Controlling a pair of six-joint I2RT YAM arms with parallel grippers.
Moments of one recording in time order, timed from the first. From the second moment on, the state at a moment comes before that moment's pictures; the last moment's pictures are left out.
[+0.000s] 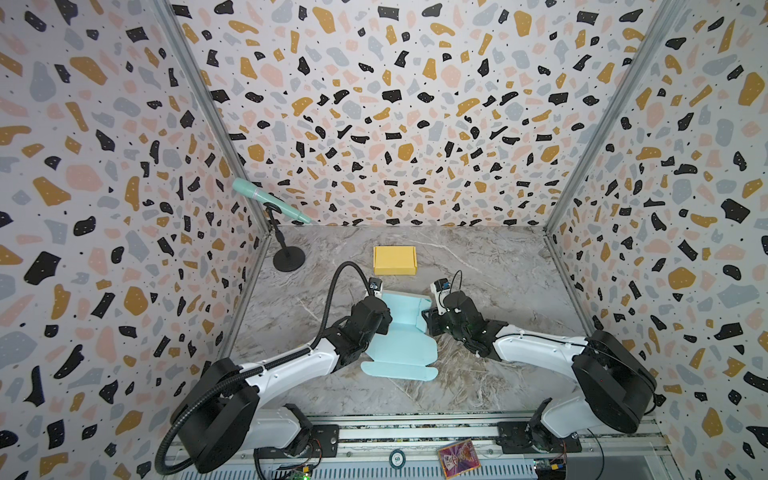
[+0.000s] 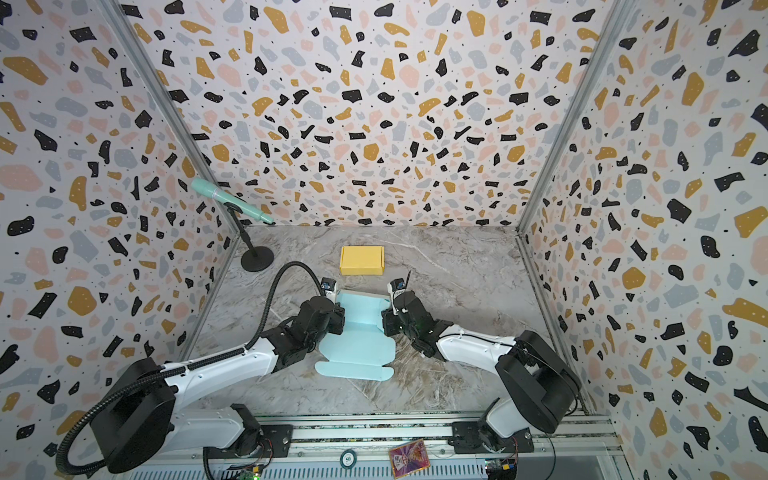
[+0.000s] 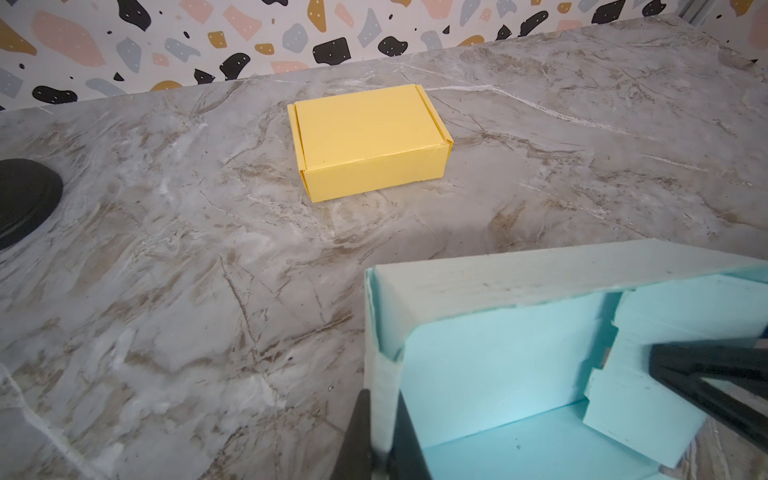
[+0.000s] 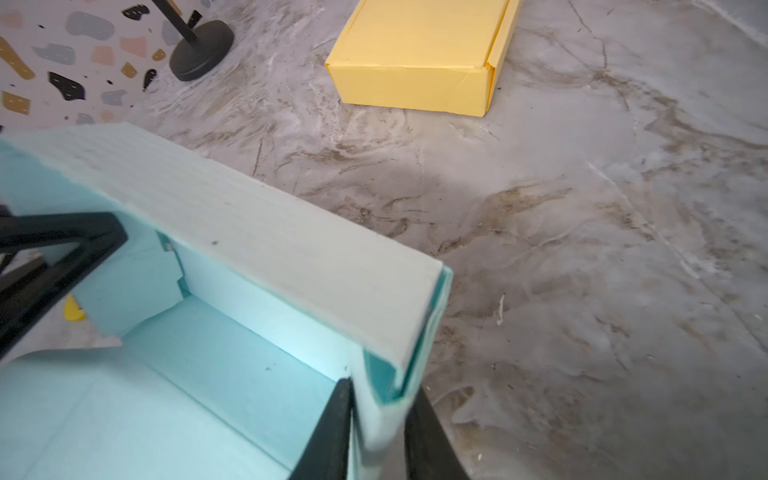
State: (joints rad) left arm -0.76 1.30 0.64 0.04 -0.40 -0.32; right arm 0.80 1.49 0.73 0.13 0.09 0.43
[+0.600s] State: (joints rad) left arm -0.91 1.28 0.64 0.02 -0.55 -0.43; right arm 0.87 1.51 0.75 0.03 0.33 0.47
